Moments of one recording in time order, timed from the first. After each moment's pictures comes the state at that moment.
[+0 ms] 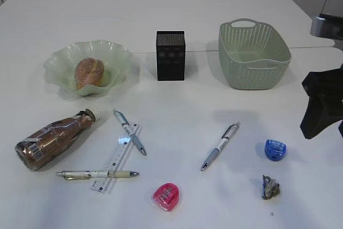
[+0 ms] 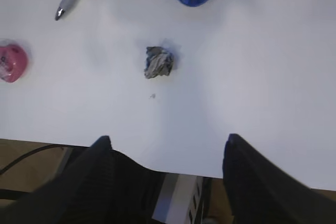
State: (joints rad) left arm -0.07 1.18 -1.56 -0.13 1.27 0.00; right arm 0.11 1.41 -1.09 0.20 1.24 0.05
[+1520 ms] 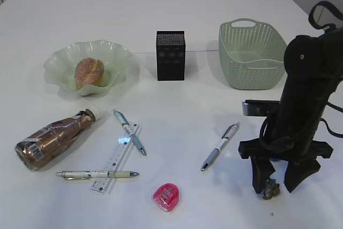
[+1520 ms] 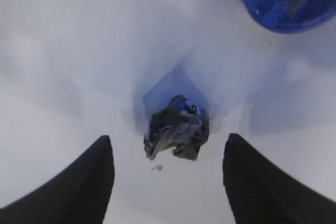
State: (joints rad) left arm -0.07 1.18 -1.56 -0.17 1.27 -0.01; right arm 0.22 1.92 -1.09 0.22 1.03 0.05
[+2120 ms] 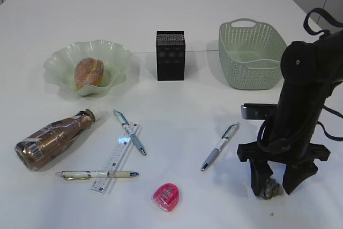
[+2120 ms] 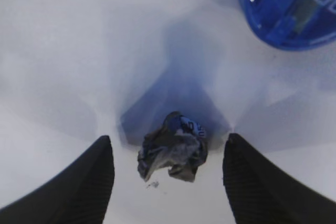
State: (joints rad) left arm -0.07 1.18 -1.56 -0.17 1.27 -0.01; right arm 0.22 1.95 -1.09 0.22 1.01 0.05
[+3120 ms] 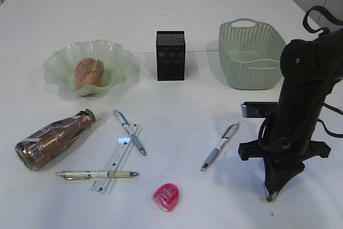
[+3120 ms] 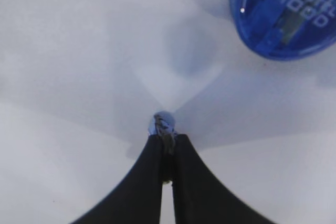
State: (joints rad) left arm -0.07 1.18 -1.56 -0.17 1.27 -0.01; right arm 0.22 1.95 -1.10 0.19 1.01 0.05
